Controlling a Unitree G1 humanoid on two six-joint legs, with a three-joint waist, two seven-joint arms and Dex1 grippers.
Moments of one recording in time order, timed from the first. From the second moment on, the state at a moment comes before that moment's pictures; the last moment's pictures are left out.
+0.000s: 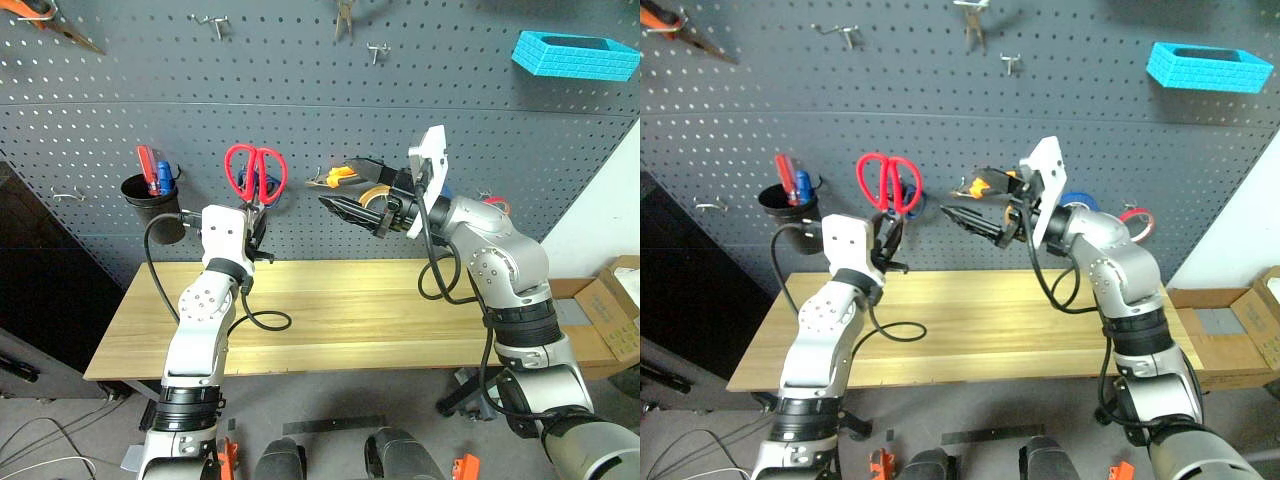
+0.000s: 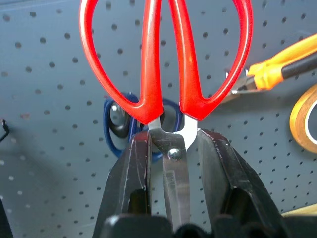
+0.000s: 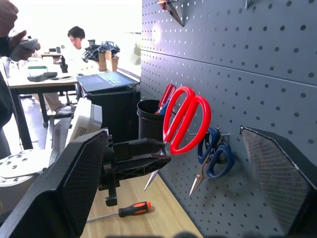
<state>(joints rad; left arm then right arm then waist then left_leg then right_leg) -0.31 0.25 0.08 -0.09 -0.03 0.21 -0.14 -0.76 -0.29 0.08 -0.06 0.50 0.54 0.76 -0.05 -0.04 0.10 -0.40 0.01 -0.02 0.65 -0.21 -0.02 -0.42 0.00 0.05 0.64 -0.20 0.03</state>
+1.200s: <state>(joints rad) -0.49 0.27 0.07 0.25 0.04 0.36 -0.09 -0.73 -0.29 0.09 -0.11 0.49 0.54 0.76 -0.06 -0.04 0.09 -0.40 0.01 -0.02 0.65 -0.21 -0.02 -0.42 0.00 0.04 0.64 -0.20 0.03</state>
